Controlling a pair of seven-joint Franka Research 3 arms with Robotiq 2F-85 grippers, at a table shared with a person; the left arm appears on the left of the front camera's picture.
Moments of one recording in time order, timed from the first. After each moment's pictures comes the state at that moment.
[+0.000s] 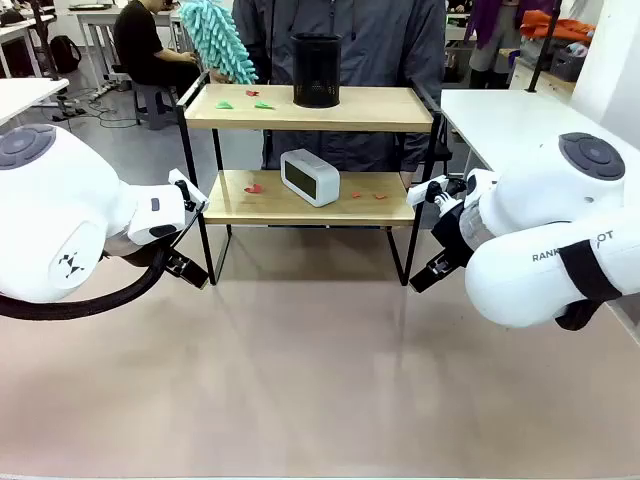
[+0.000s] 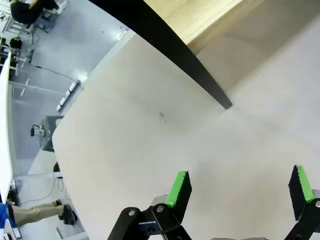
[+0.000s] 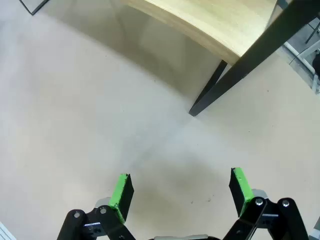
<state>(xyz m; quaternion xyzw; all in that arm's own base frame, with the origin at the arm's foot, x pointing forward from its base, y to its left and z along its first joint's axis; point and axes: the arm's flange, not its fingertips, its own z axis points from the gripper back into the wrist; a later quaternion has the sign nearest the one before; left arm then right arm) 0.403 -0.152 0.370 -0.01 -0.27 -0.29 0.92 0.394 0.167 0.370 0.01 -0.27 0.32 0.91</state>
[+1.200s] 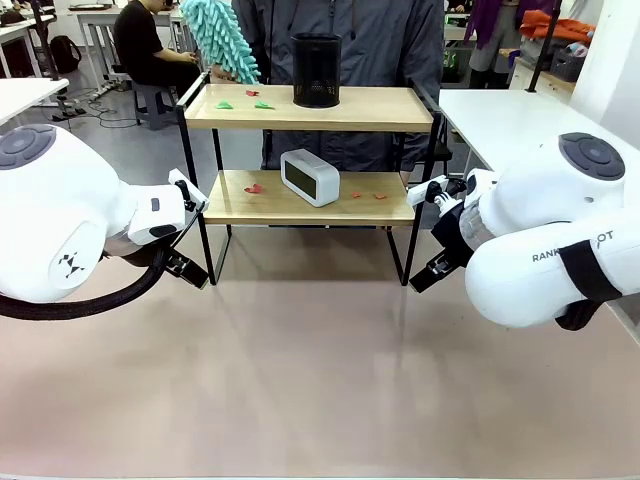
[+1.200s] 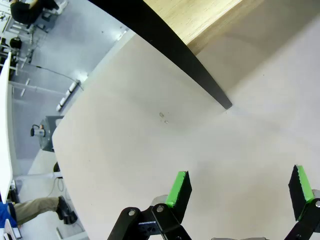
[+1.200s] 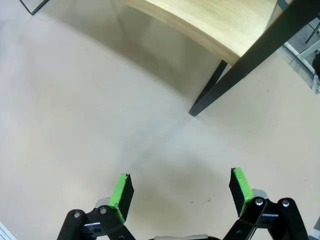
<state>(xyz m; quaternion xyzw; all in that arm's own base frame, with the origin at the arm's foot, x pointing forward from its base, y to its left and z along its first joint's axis) 0.403 -0.152 0.370 -0.01 -0.27 -0.29 0.92 0.394 0.167 0.370 0.01 -0.27 0.32 0.91</state>
